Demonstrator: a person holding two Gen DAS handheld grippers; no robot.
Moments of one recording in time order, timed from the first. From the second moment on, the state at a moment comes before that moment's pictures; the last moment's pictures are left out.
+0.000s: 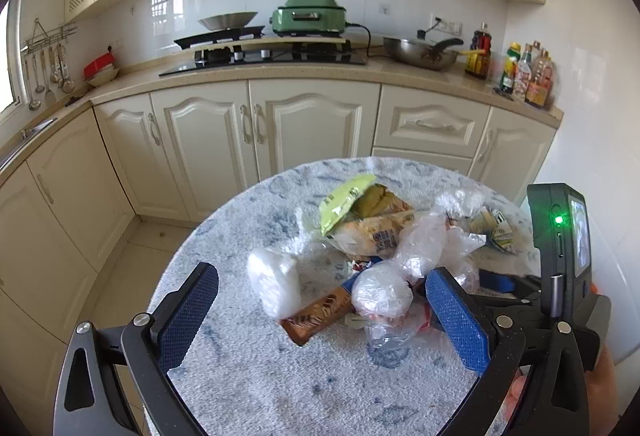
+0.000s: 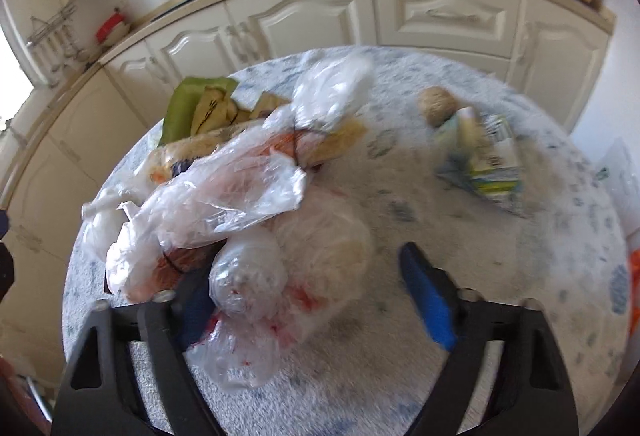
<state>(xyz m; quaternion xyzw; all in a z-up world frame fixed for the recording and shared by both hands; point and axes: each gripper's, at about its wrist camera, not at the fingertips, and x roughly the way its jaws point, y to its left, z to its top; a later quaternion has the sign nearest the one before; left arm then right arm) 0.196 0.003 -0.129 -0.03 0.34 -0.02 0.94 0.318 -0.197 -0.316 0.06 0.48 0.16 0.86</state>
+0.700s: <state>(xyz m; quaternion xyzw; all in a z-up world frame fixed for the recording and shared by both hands) 0.245 -0.069 -0.165 0.10 0.38 -0.07 0.92 0.274 -0.282 -0.303 0.06 0.47 0.09 0.88</state>
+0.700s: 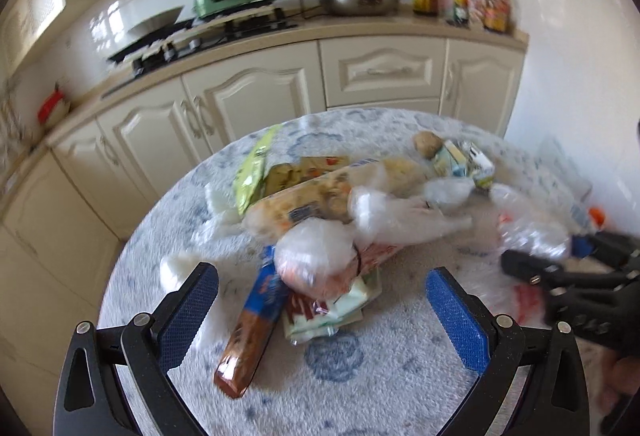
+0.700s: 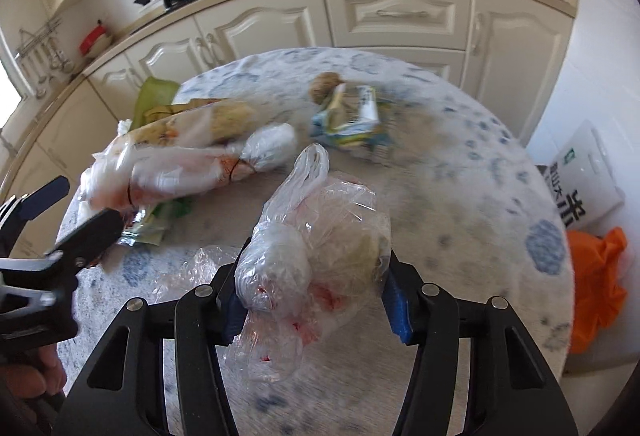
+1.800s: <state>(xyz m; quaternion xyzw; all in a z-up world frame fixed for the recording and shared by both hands) 0.270 -0.099 -0.195 0.04 0.40 -0.19 0.89 0.237 -0.317 -0.278 0.10 0.45 0.08 0.88</state>
